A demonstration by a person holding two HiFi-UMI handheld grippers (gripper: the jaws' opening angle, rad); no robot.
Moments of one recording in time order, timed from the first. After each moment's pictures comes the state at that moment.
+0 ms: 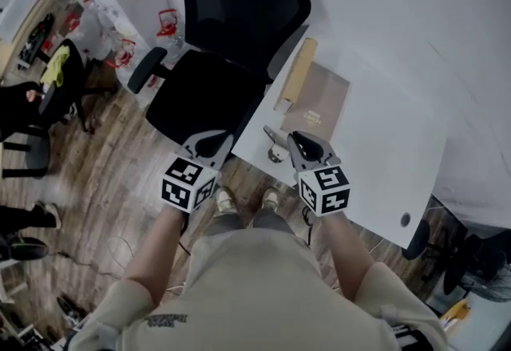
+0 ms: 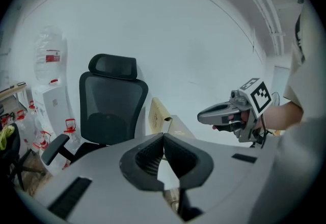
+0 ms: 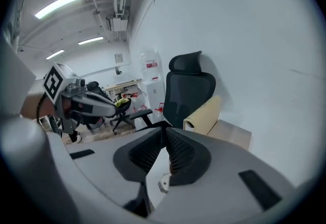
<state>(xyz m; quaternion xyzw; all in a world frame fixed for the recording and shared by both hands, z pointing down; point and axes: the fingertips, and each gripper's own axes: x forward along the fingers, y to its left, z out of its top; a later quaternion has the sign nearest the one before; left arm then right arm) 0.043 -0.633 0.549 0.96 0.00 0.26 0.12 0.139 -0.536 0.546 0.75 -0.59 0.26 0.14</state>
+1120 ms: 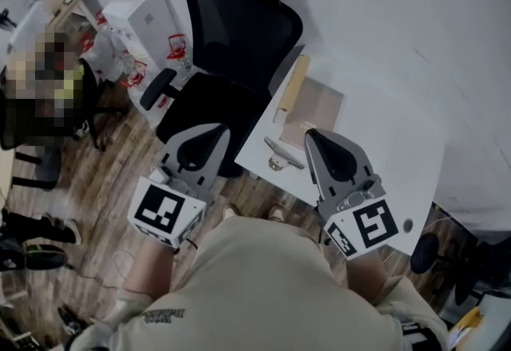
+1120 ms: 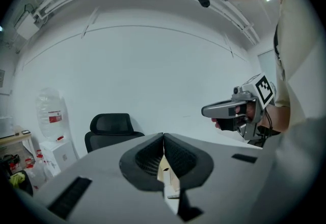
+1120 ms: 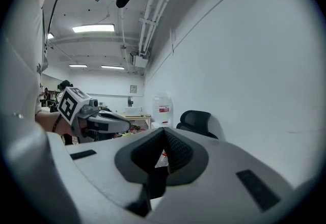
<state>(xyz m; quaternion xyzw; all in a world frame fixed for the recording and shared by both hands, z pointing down) 0.023 -0.600 0.345 1.00 -0.02 0.08 -0.01 0.096 -0.501 0.320 0.75 -0.66 0.04 0.06</state>
